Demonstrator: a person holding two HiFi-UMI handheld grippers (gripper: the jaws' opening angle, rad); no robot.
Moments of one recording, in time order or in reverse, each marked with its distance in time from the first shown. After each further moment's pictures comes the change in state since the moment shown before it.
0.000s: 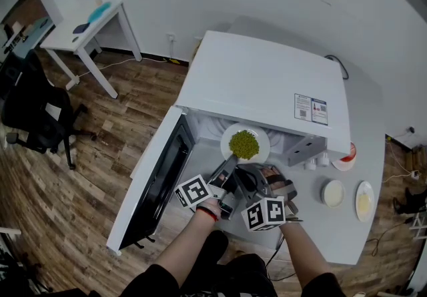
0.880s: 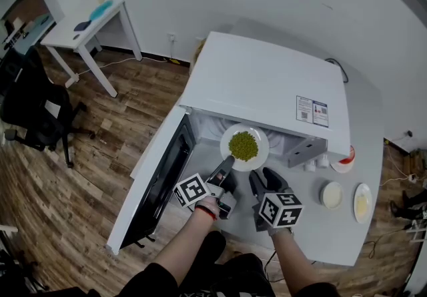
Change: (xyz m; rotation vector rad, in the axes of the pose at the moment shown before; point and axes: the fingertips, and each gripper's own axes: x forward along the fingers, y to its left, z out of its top) left arm -0.006 0.011 0.006 -0.069 -0.021 0.030; right arm -0.027 -0.016 -0.068 1.335 -0.015 -0.161
